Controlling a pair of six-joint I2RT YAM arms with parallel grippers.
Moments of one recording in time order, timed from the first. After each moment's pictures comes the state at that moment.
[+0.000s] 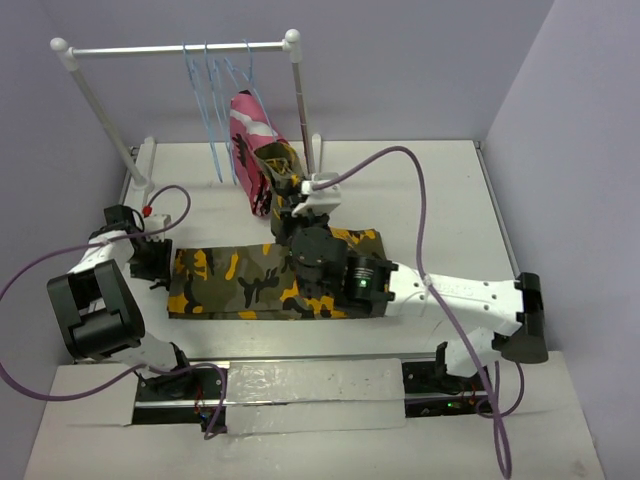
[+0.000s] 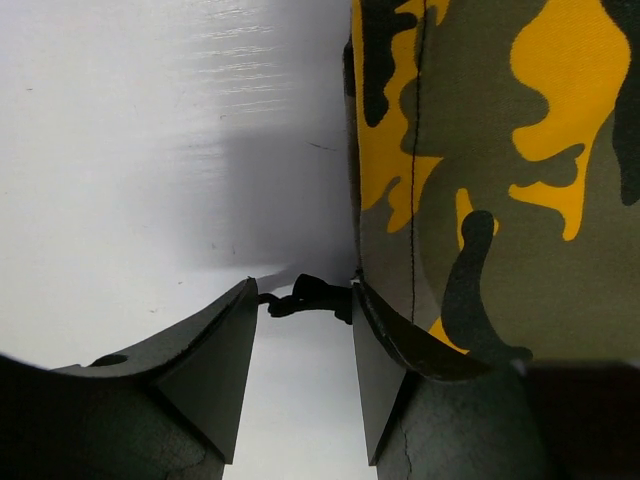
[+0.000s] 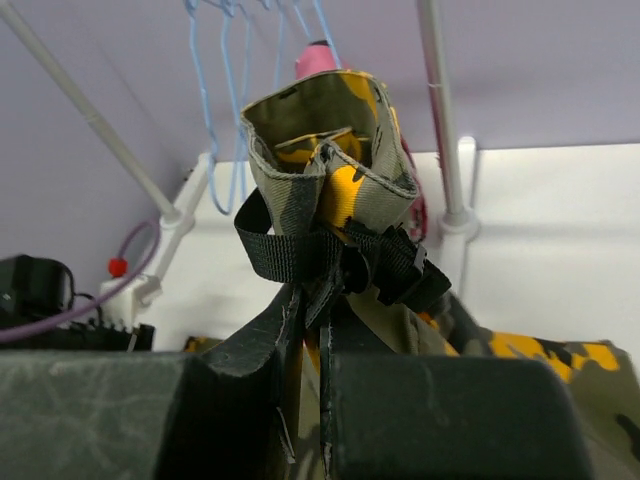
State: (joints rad) left arm 0.34 1.53 0.89 -0.63 0.14 0.42; right arm 1.33 1.42 1.38 0.06 1.14 0.24
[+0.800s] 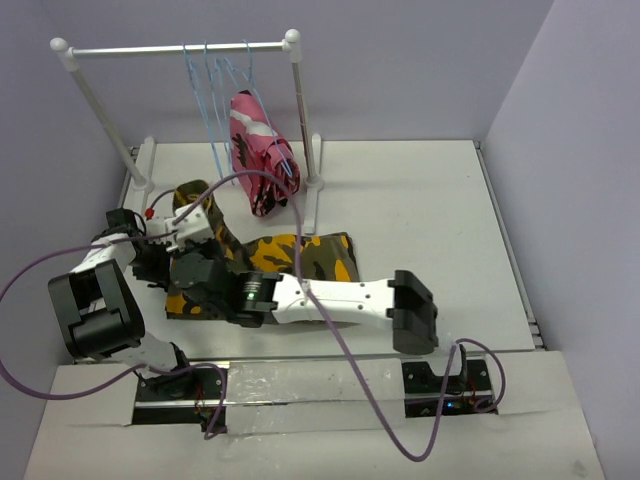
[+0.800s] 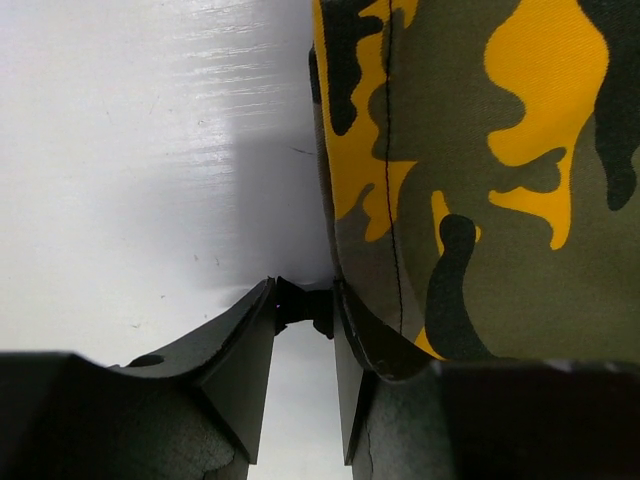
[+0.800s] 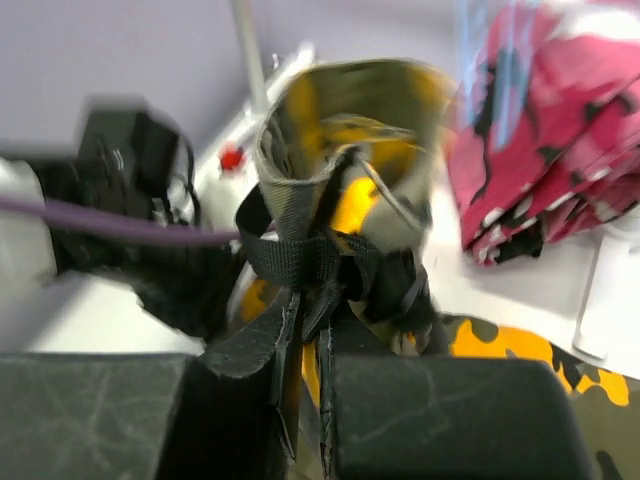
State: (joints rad) left arm 0.33 1.53 0.86 -0.59 0.16 0.43; right arm 1.41 2.03 1.90 -0.03 0.98 0.17
